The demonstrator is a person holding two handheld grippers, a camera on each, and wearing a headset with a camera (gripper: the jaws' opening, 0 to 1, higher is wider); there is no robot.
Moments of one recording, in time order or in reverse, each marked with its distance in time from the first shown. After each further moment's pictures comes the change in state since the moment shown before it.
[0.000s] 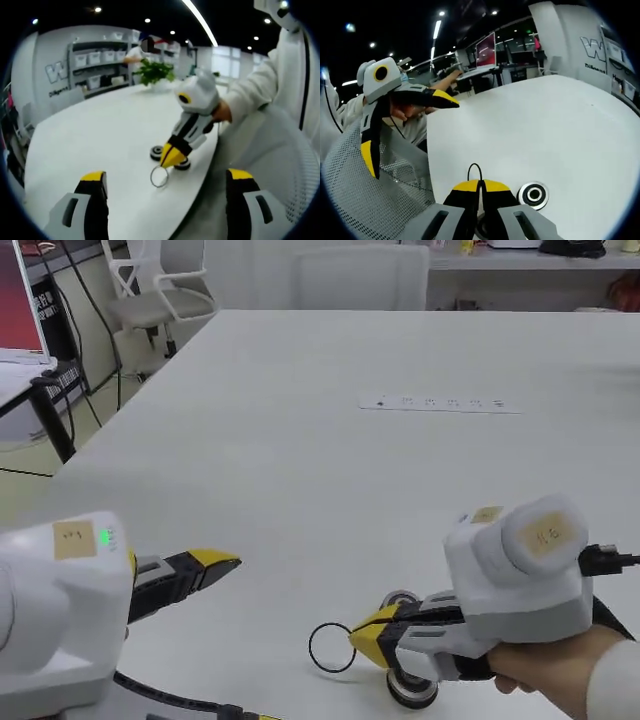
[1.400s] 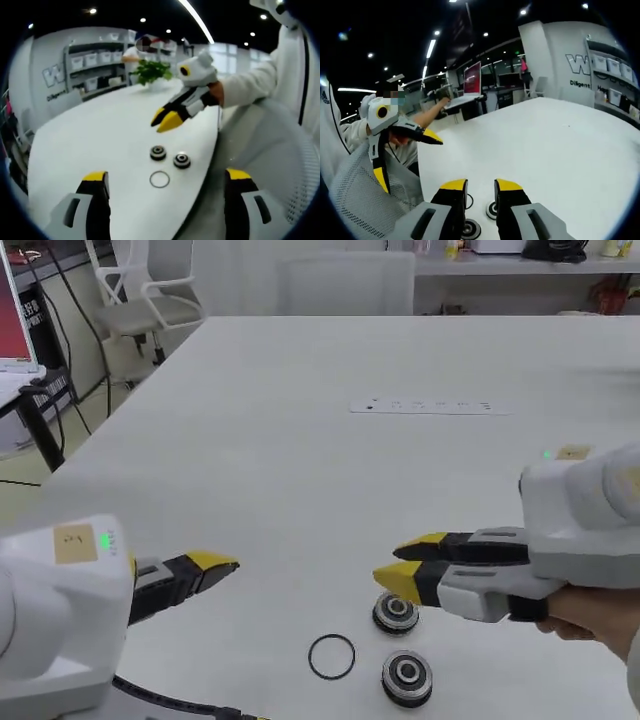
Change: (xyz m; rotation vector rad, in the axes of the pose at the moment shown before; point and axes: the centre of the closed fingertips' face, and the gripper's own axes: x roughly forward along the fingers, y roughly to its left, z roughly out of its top) left arm -0.003 0.001 0.003 0.101 0.027 0.009; right arm -0.066 -0.035 0.050 0.033 -0.220 -0.114
